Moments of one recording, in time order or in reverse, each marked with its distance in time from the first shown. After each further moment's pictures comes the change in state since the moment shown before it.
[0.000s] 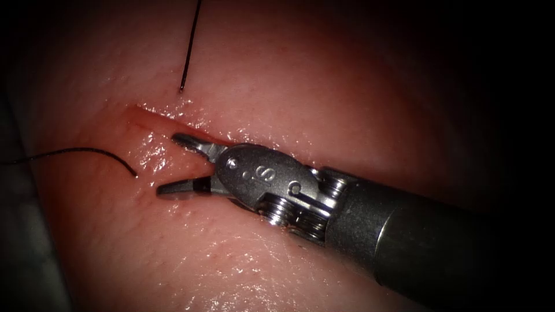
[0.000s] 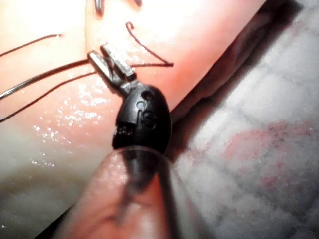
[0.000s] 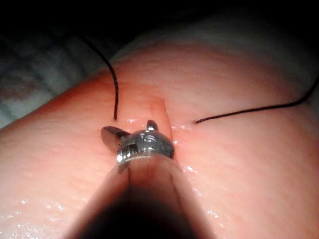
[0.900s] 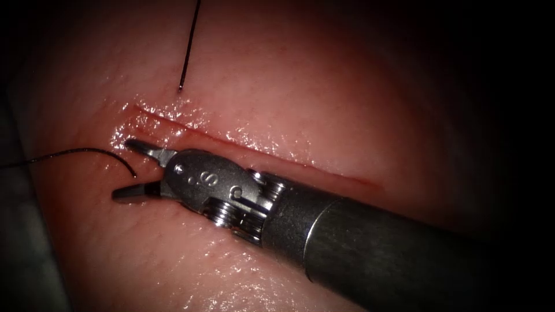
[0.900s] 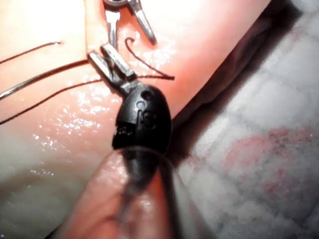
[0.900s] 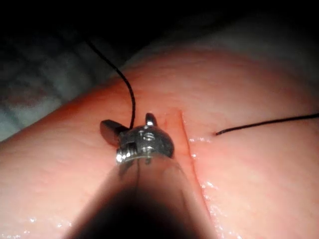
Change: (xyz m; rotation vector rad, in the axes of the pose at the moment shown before) right arm 0.000 -0.001 0.005 0.092 0.018 -0.019; left arm 0.000 0.001 0.001 -0.009 0.005 -0.001
